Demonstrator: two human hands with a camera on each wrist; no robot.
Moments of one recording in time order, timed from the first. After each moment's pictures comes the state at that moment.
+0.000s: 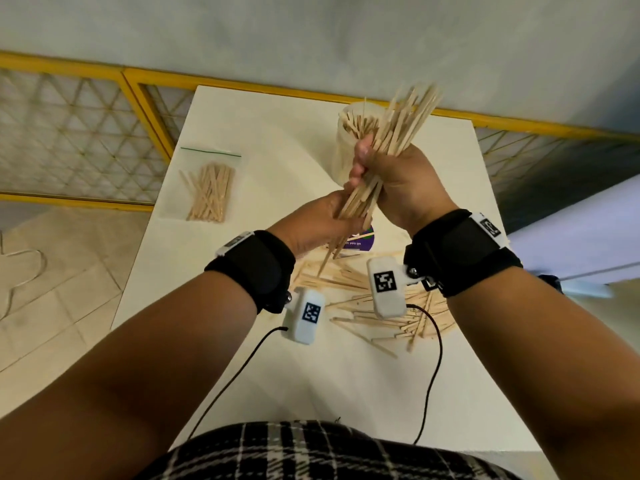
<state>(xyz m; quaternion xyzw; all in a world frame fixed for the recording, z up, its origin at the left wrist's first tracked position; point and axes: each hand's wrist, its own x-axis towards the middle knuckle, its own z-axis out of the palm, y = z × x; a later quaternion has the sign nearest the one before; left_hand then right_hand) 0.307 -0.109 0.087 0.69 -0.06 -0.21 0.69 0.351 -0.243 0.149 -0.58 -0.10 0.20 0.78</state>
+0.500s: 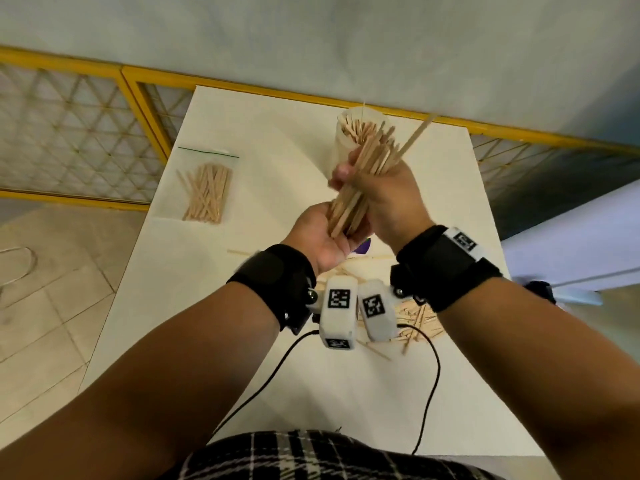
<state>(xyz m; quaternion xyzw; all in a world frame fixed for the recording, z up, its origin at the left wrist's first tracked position) 0.306 -0.137 0.094 0.28 0.29 -0.19 0.90 0.333 -0.231 0.139 -0.62 -0.08 0.11 0.77</state>
